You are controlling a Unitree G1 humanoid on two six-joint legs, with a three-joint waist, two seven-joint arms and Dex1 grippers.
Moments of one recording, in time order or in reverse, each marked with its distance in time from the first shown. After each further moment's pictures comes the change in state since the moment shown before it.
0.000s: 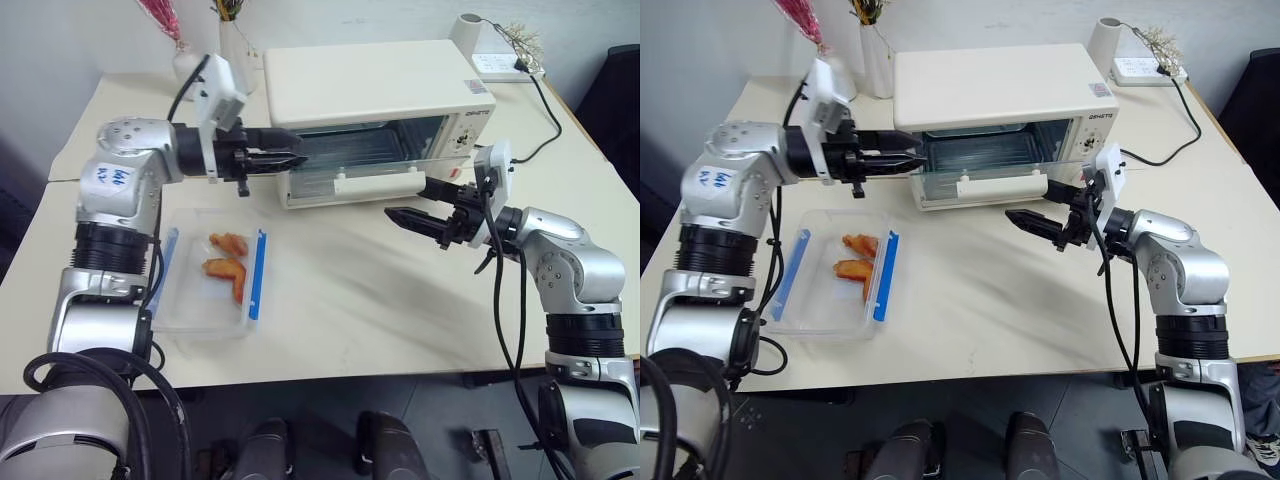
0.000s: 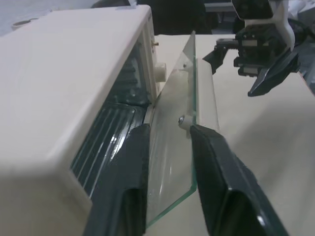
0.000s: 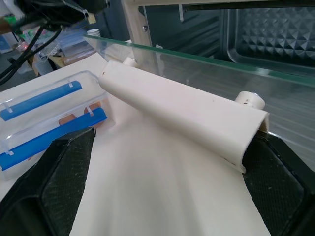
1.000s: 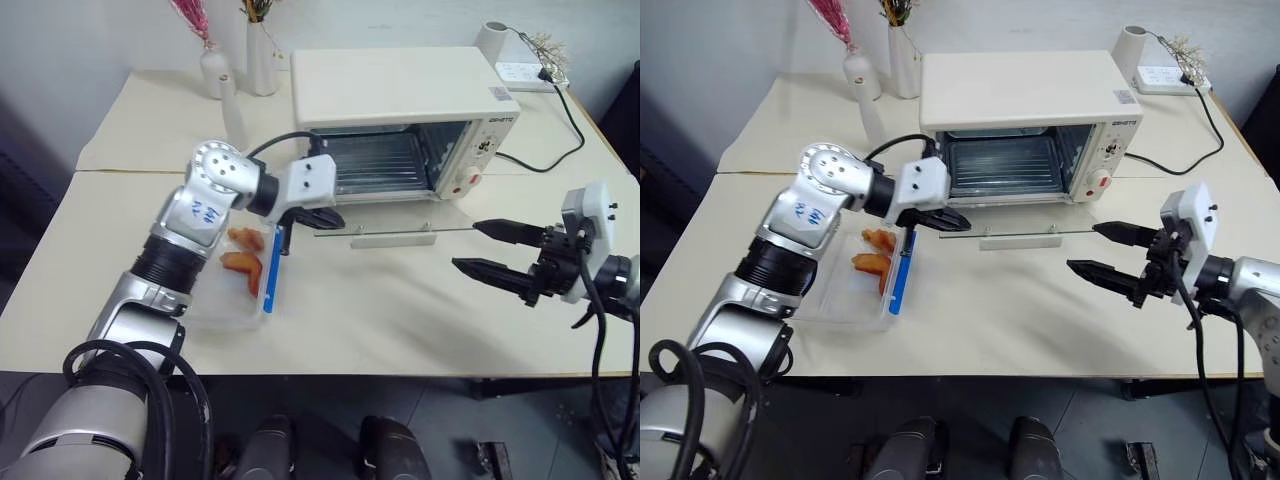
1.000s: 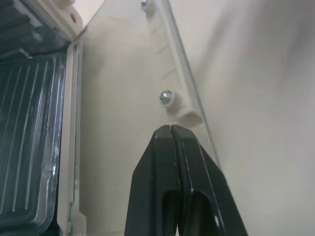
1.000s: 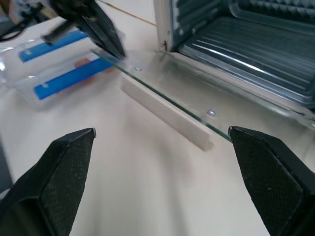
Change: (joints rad) left arm 0.062 -0.102 -0.286 -0.173 0.350 -0.092 -0.024; right arm 0.490 -0.333 -0.339 -0.468 0.276 0.223 0.009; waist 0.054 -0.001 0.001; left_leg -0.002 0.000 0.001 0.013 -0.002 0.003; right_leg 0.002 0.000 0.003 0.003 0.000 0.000
